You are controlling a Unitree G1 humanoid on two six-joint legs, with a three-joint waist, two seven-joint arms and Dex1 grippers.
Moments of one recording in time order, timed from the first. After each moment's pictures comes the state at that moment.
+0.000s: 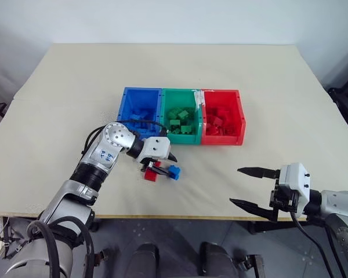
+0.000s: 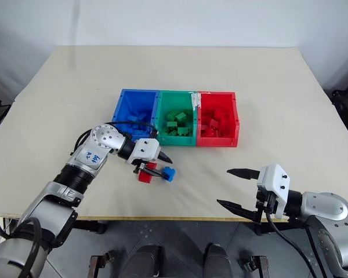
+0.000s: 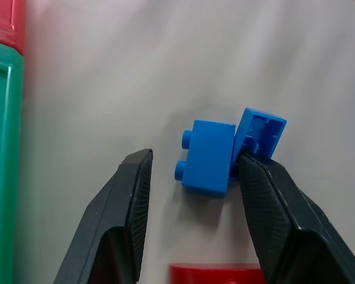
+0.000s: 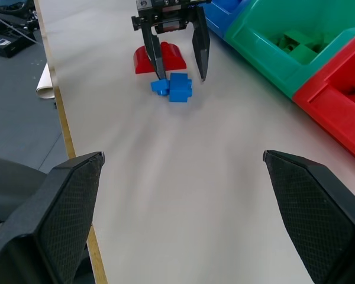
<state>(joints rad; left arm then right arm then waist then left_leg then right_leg) -0.89 0.48 -0.37 0.54 0.03 -0.12 -1.33 0.12 -0.78 -0.25 -0.47 0.54 0.31 1.06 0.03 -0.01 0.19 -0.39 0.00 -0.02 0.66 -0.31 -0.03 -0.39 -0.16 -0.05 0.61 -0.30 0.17</state>
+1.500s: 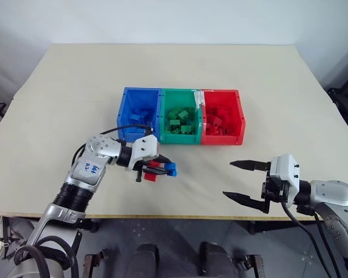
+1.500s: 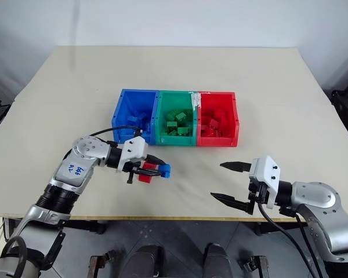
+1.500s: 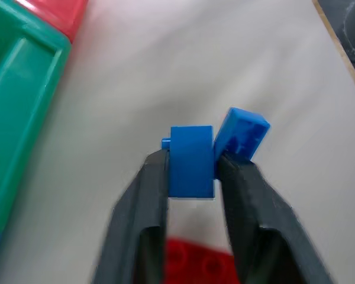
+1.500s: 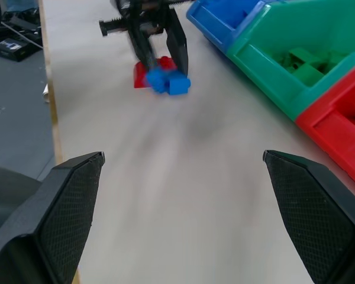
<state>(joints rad) -0.65 0.53 -0.25 0.17 -0.09 0.20 -1.22 -0.02 -0.78 -0.16 -0.41 0.54 0.31 1.06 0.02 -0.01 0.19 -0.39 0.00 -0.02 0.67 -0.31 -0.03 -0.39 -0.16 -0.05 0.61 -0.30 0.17</state>
